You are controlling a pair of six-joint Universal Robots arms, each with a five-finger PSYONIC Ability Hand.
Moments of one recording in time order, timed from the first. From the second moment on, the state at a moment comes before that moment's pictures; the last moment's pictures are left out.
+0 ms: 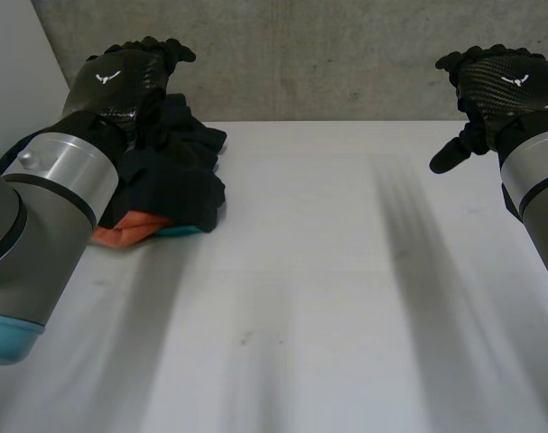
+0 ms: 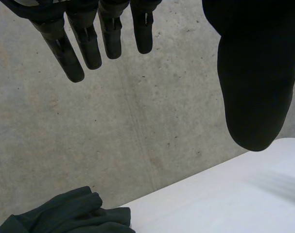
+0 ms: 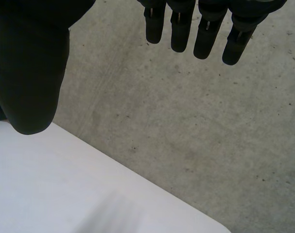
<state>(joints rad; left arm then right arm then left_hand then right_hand) 4.18 -1.67 -1.43 3.20 -1.67 3.12 1.95 -1.47 1.46 -0.05 1.65 2.96 0.27 0.28 0.28 0.28 0.10 0.27 0.26 0.28 0.28 0.10</state>
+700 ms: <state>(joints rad) 4.38 -2.24 -1.16 3.46 -1.57 3.78 1.95 -1.46 1.46 -0.05 1.64 2.95 0.31 0.31 0.30 0.31 0.13 0.23 0.21 0.20 0.20 0.04</state>
